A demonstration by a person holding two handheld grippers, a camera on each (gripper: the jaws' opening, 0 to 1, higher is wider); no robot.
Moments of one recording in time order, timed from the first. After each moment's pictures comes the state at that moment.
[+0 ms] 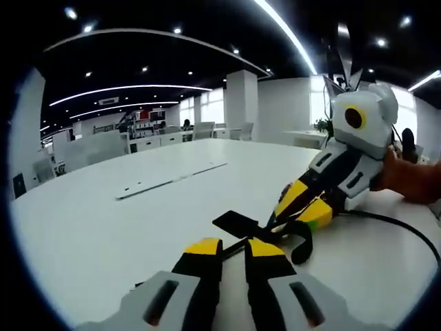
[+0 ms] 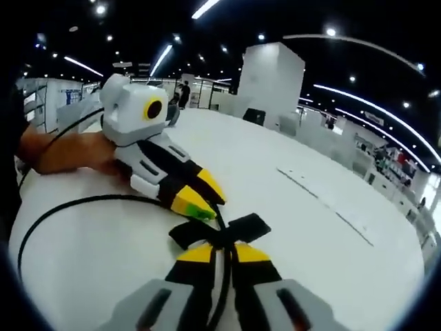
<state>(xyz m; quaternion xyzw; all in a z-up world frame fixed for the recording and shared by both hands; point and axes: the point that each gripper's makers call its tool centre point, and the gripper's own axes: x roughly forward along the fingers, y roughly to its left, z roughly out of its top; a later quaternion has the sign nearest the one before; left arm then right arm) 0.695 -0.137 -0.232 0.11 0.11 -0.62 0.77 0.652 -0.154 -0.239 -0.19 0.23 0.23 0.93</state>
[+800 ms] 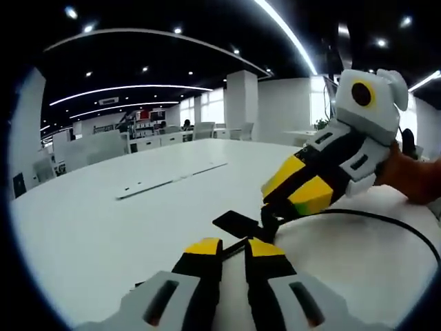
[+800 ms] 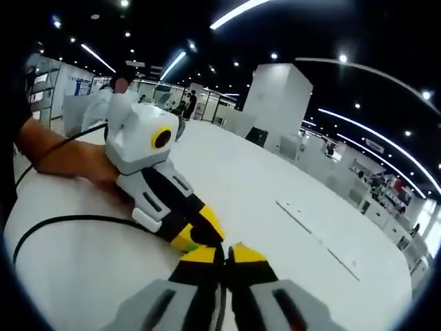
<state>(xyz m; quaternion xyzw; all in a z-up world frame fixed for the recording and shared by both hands) 0.695 -0.137 -0.233 0.11 0.11 -0.62 0.77 0.668 -0.139 -0.200 -0.21 0.16 0.23 0.94</state>
